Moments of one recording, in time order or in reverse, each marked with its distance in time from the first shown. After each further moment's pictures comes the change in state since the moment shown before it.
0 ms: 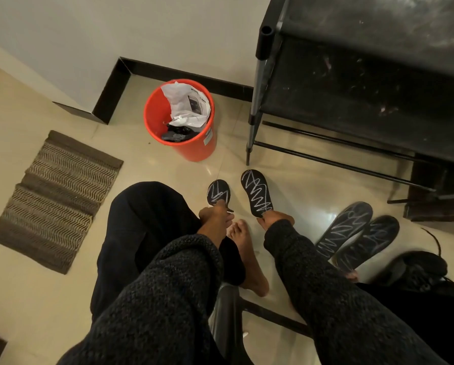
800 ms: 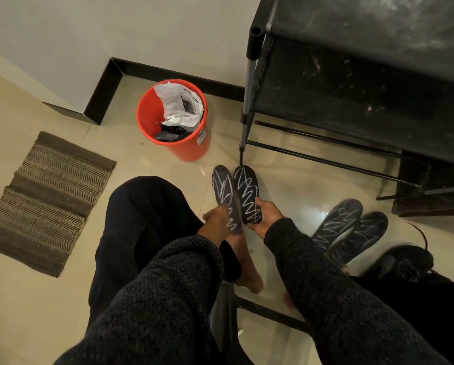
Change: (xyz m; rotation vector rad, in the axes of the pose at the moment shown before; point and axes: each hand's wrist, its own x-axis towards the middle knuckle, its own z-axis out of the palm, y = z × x) left_hand 0.003 -0.013 0.013 0.013 -0.216 -0.048; right_hand -0.019 -0.010 0.001 0.247 -0.155 0.100
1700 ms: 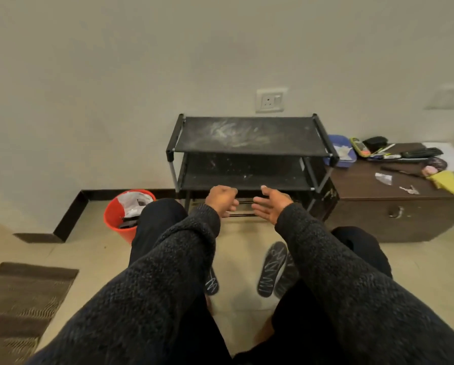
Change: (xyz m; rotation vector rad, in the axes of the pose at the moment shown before) left_hand -0.318 0.003 0.076 0.707 -0.397 0.915; right_hand -0.283 -0.087 -0.152 0.114 -0.058 -0.680
